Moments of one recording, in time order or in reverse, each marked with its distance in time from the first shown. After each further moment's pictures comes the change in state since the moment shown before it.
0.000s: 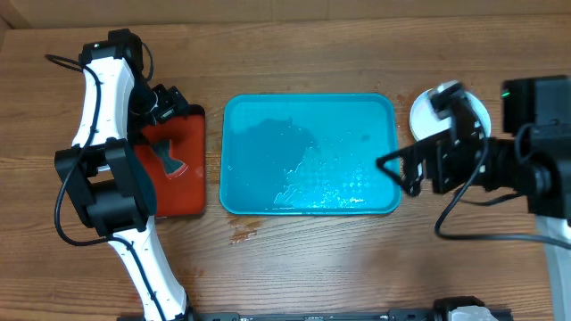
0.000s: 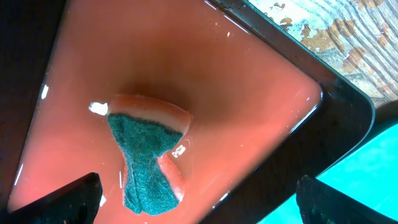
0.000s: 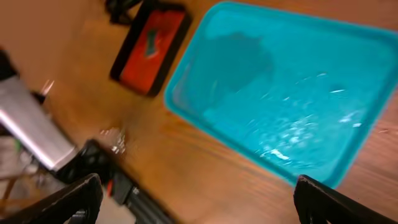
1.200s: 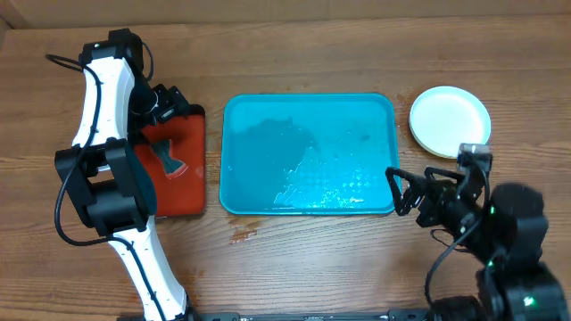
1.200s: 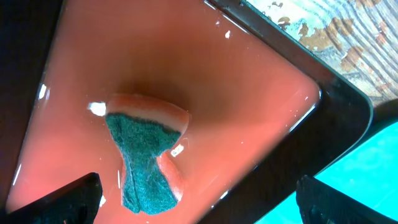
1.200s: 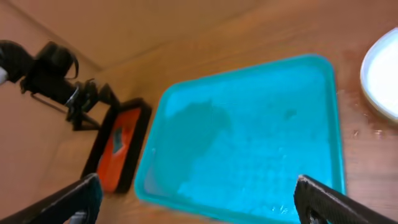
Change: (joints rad) left arm -0.004 0.000 0.000 0.000 0.003 0.000; right arm 0.019 -0.641 -0.880 0.841 0.267 0.581
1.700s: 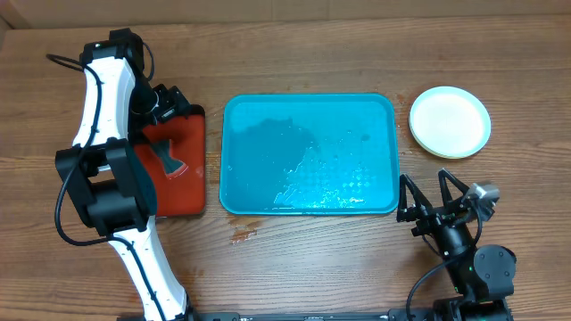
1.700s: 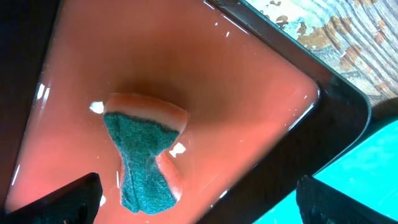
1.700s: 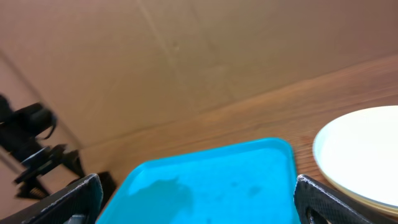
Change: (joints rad) left arm -0.005 0.000 0.000 0.000 0.000 0.000; right arm 0.000 -0.417 -0.589 0.604 0.222 0.015
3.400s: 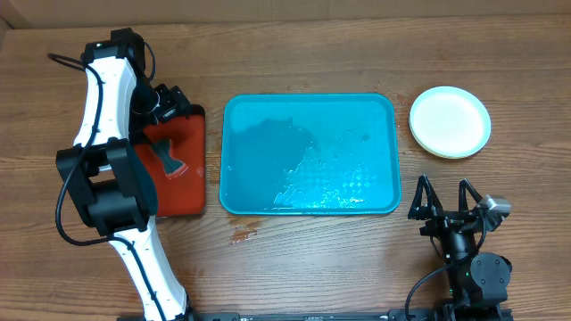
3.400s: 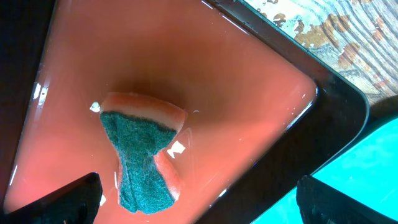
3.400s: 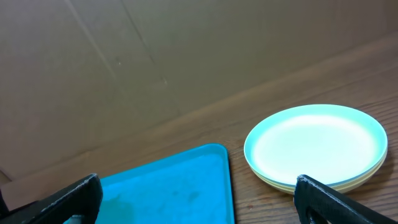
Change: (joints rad) left arm -0.003 0.000 0.000 0.000 0.000 0.000; right arm -0.072 -0.174 -0.109 -0.074 0.150 -0.032
